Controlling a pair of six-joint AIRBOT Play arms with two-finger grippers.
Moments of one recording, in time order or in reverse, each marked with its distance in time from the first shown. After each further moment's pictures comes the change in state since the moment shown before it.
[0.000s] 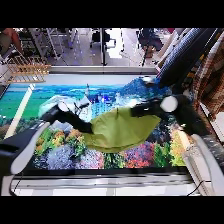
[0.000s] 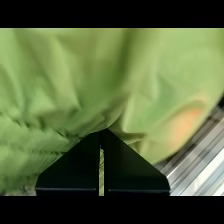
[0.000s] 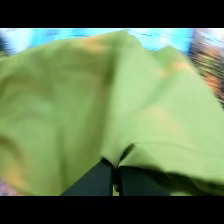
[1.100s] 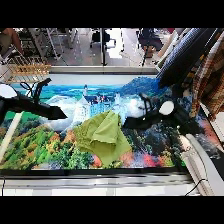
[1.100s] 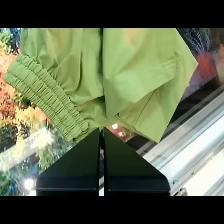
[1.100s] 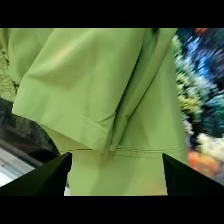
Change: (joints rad) left arm 0.238 0.394 0.001 0.004 -0.180 -0.042; right arm -0.124 -0.065 -0.200 0.386 0.129 0.022
